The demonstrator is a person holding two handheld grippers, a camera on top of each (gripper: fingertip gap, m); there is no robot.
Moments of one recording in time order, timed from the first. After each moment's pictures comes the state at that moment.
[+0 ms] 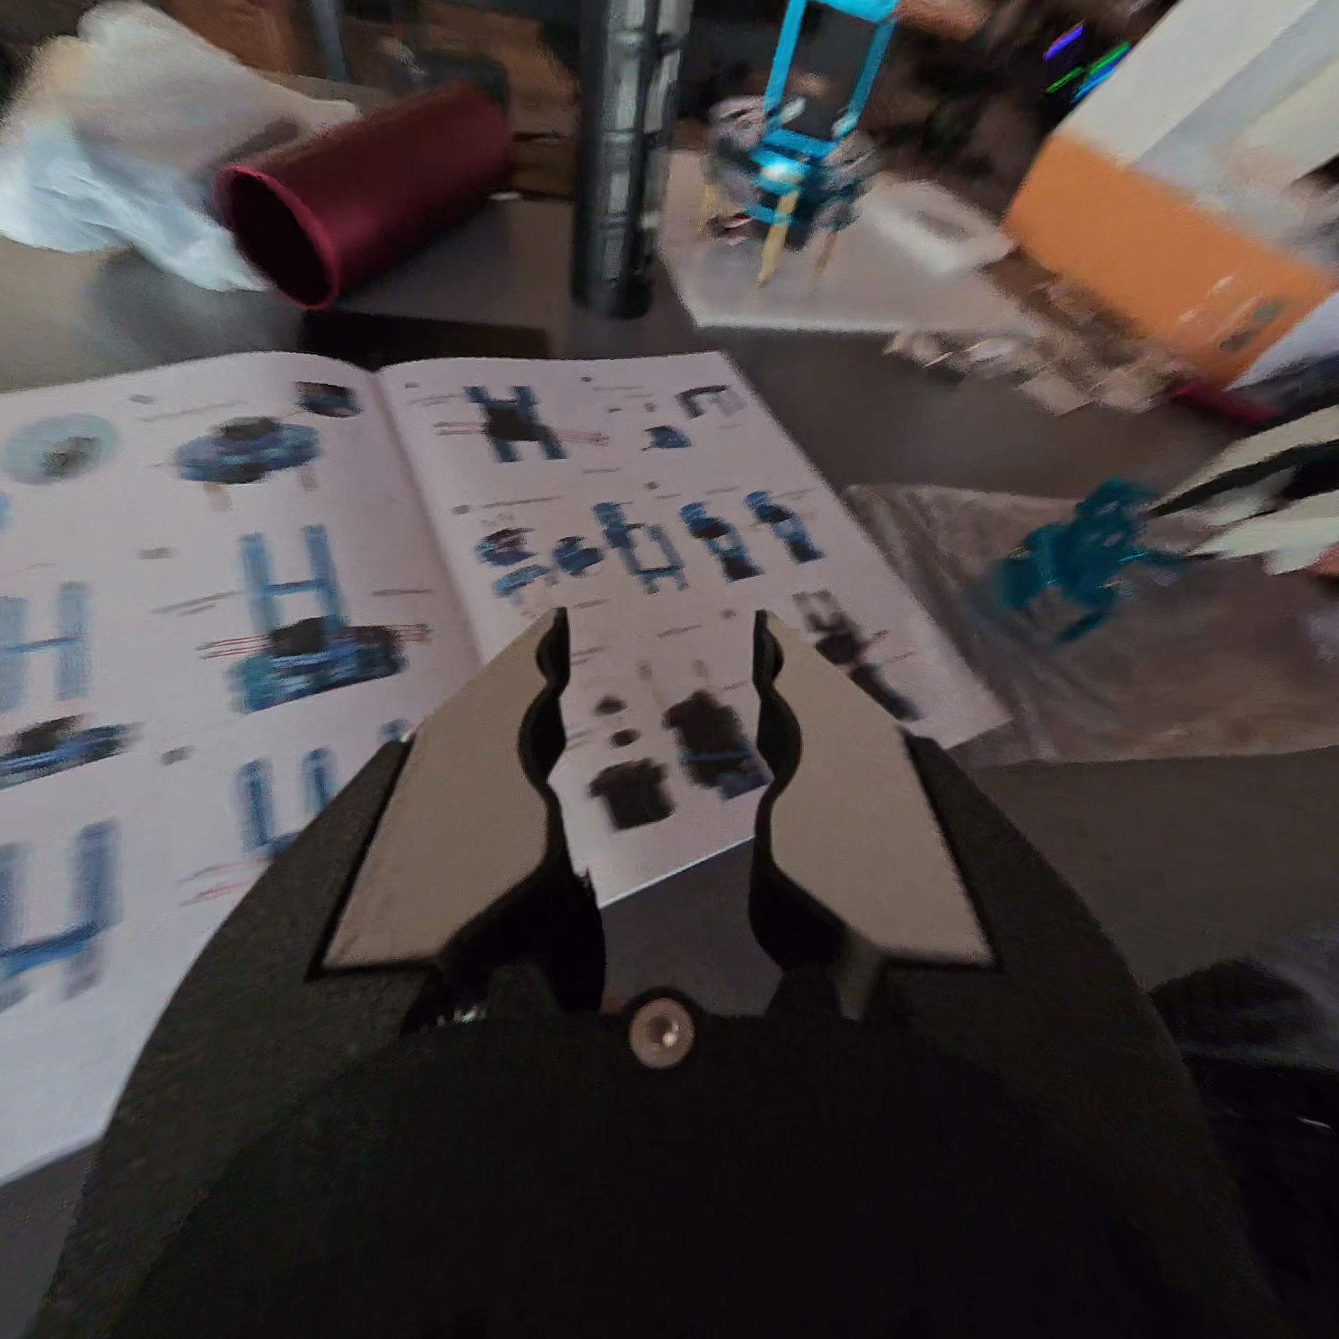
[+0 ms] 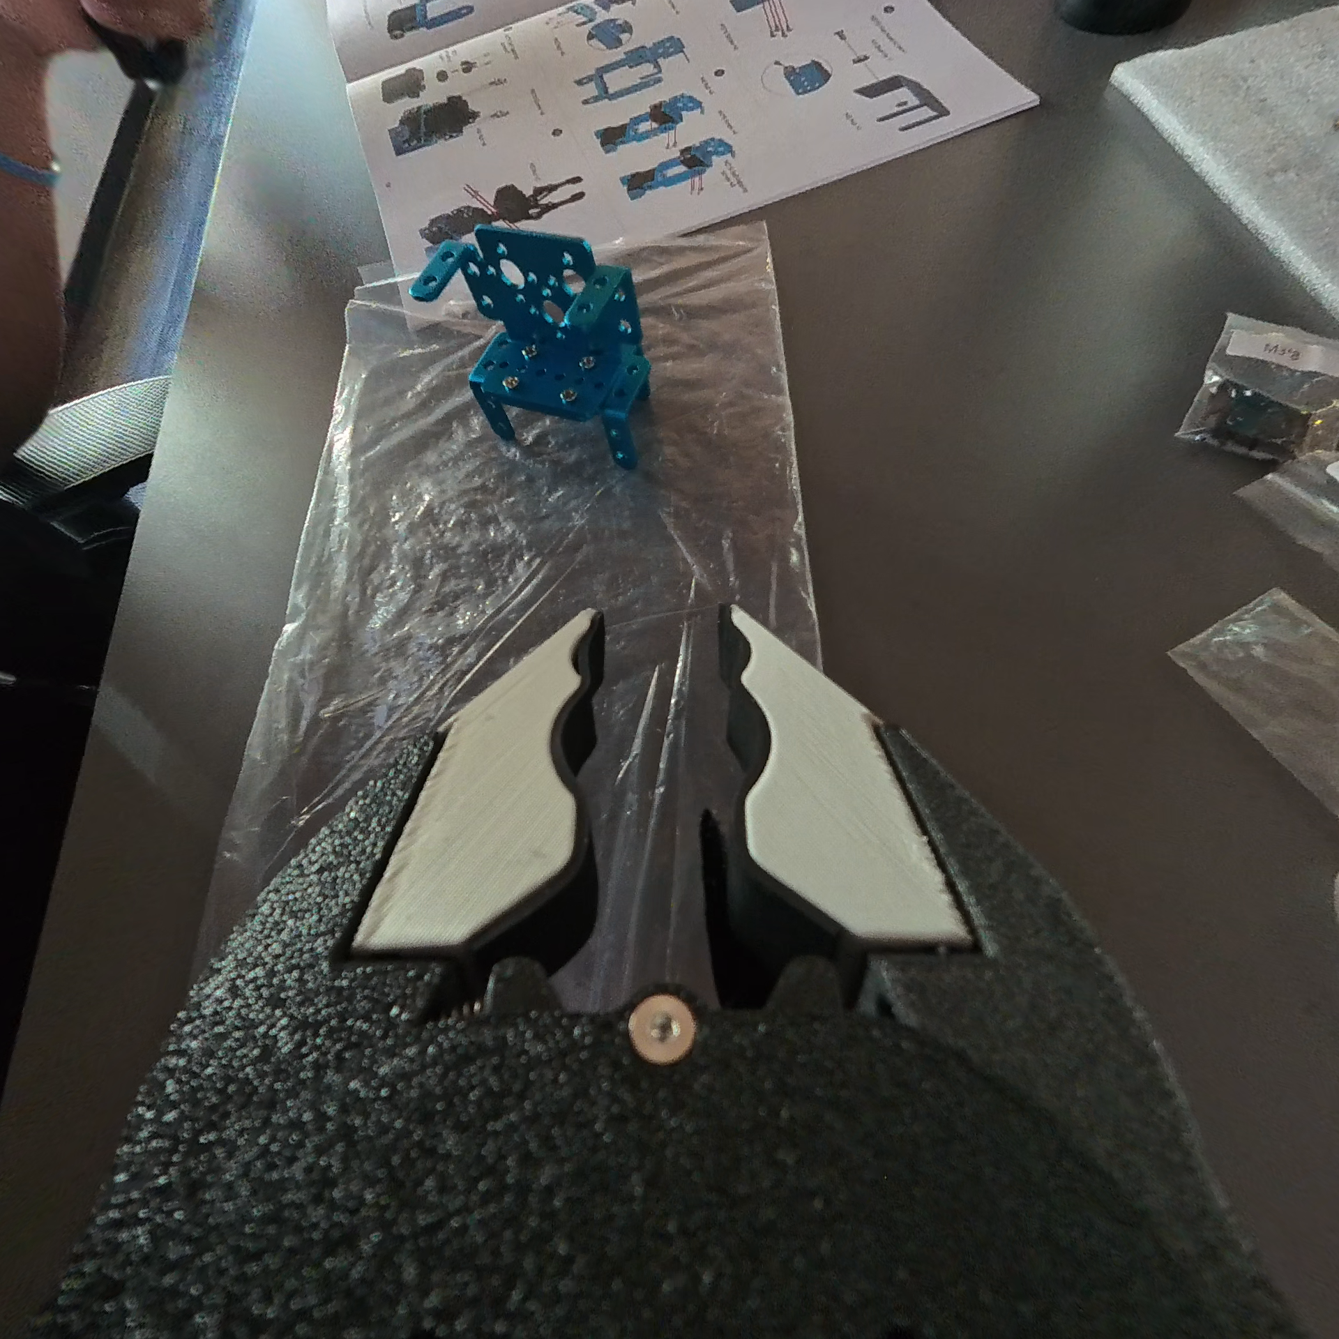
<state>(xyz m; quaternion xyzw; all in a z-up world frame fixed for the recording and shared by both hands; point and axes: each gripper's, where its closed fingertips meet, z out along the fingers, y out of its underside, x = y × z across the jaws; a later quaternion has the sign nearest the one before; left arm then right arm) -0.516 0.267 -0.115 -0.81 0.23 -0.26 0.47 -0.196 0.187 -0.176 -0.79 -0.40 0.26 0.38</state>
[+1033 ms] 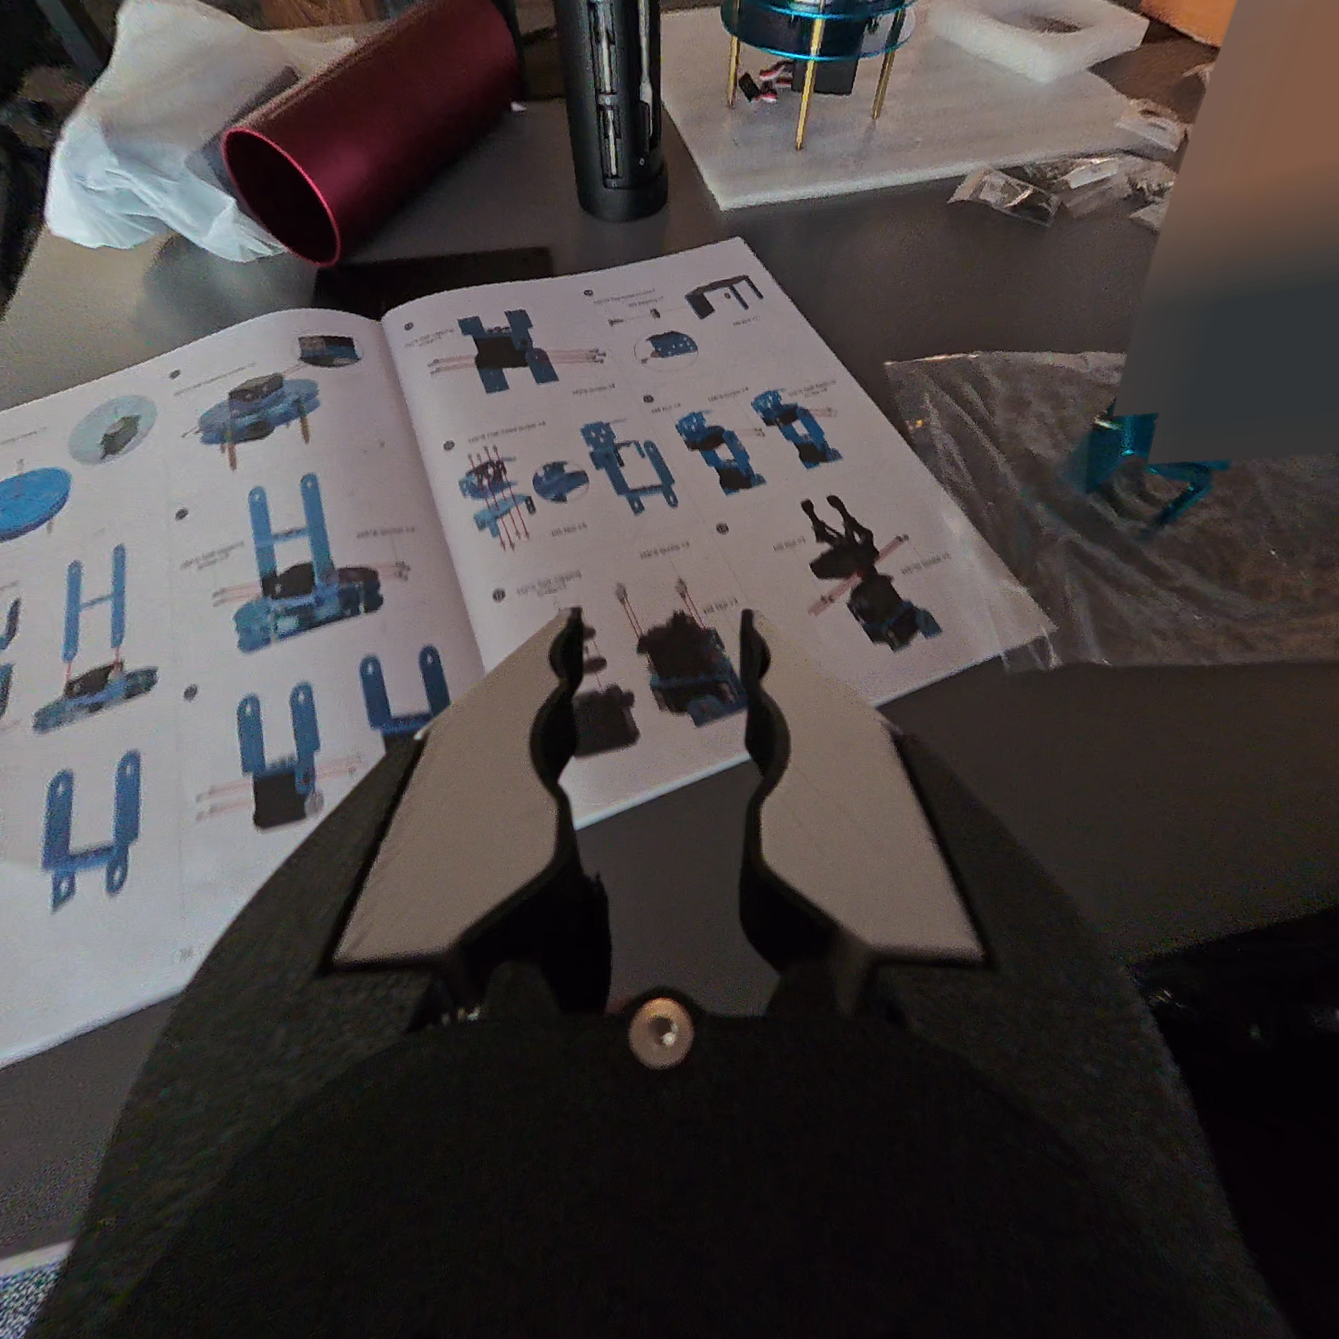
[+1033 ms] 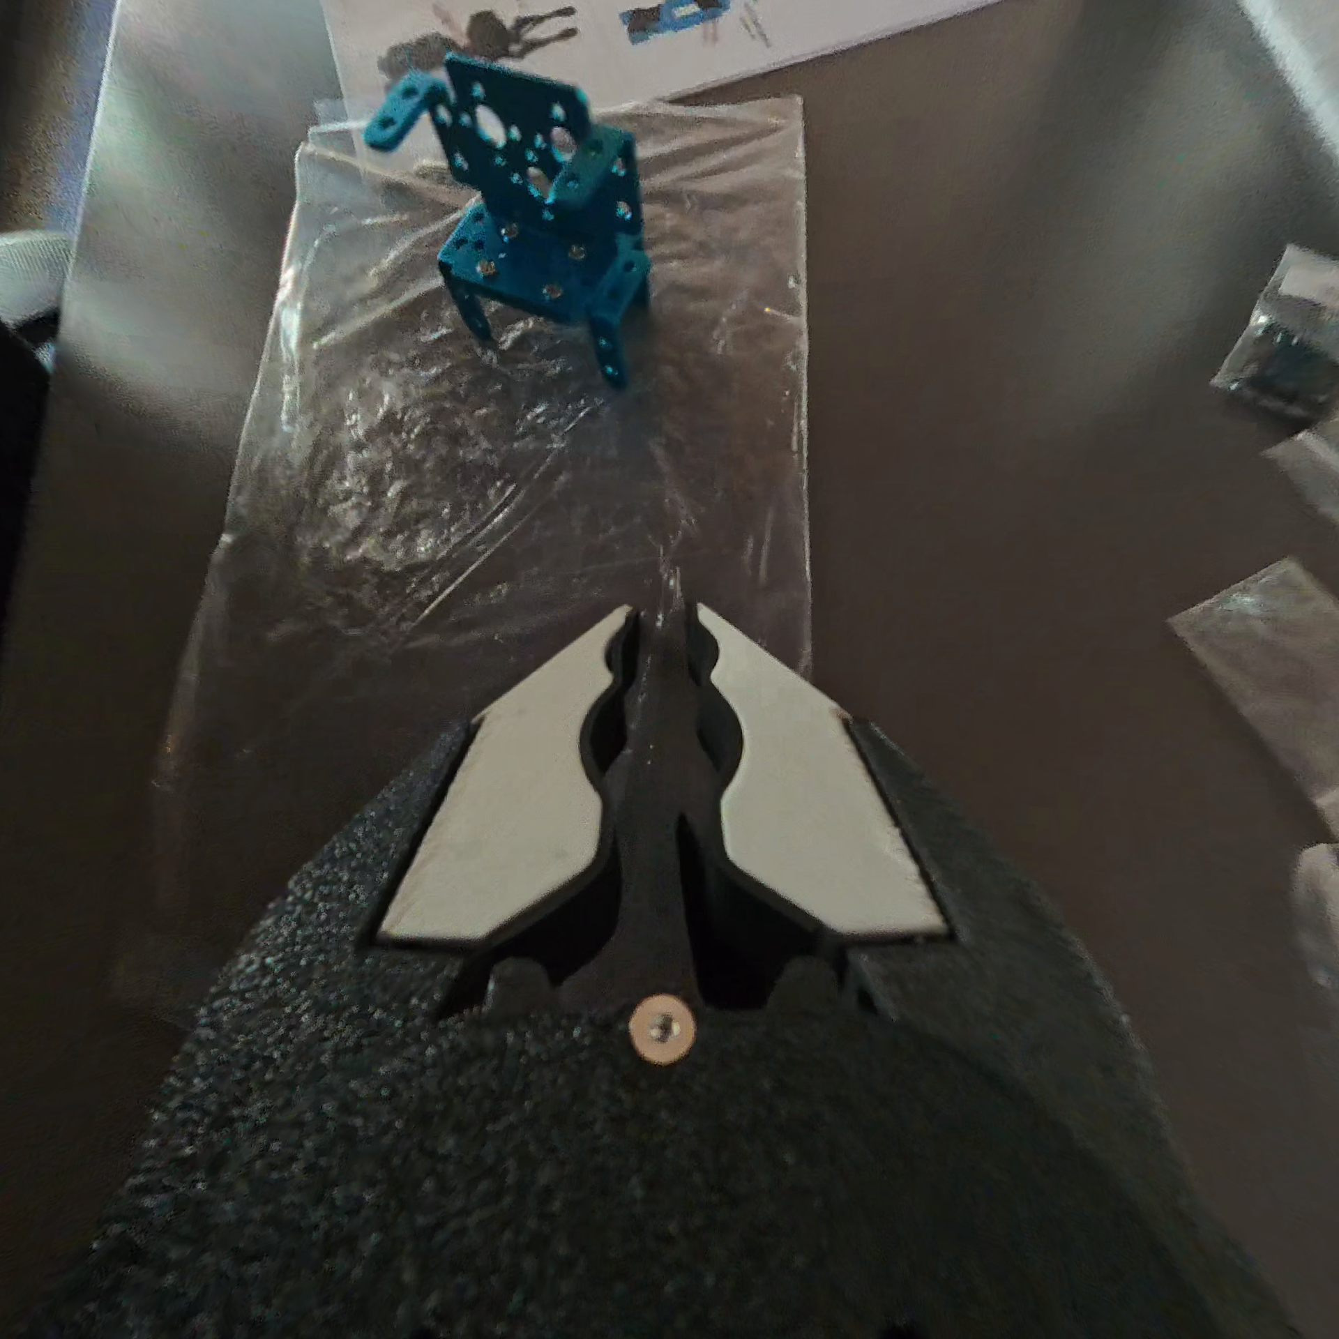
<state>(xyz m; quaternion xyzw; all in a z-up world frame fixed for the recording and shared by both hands) -0.509 0.239 -0.135 -0.83 0.27 -0.15 0.47 -0.184 0.183 -0.193 -0.80 -0.44 0.22 0.34</state>
